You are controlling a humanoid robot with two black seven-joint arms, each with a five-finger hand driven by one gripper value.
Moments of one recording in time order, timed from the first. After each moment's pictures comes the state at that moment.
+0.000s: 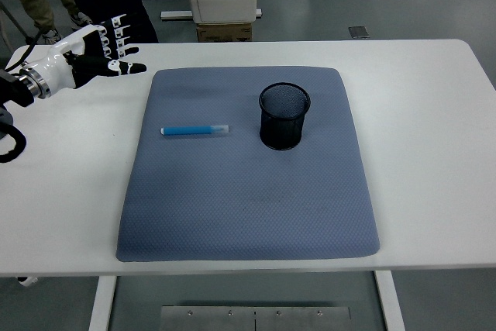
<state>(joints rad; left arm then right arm) -1.13 0.60 0.00 -0.79 0.12 -0.35 -0.36 0.03 0.00 0.23 0.21 -0.08 0.05 0.16</state>
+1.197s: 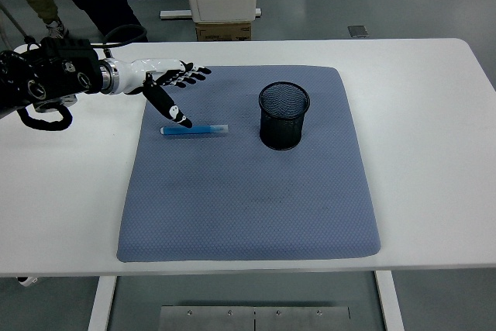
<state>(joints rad) -1.53 0.29 0.79 -0.79 0.13 -0.22 -0.36 0.03 0.00 0.23 0.21 -0.08 0.05 0.16</state>
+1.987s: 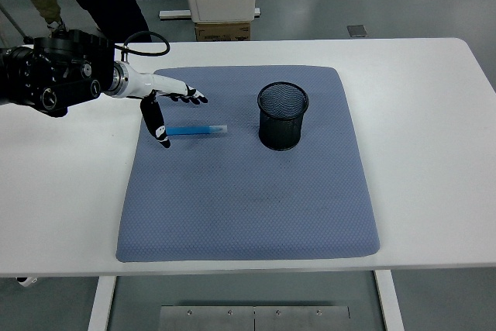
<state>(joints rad) -1.63 0.24 0.91 -0.84 0.45 -0.22 -0.32 0.03 0.00 0.23 0.21 -0.08 0.05 0.16</state>
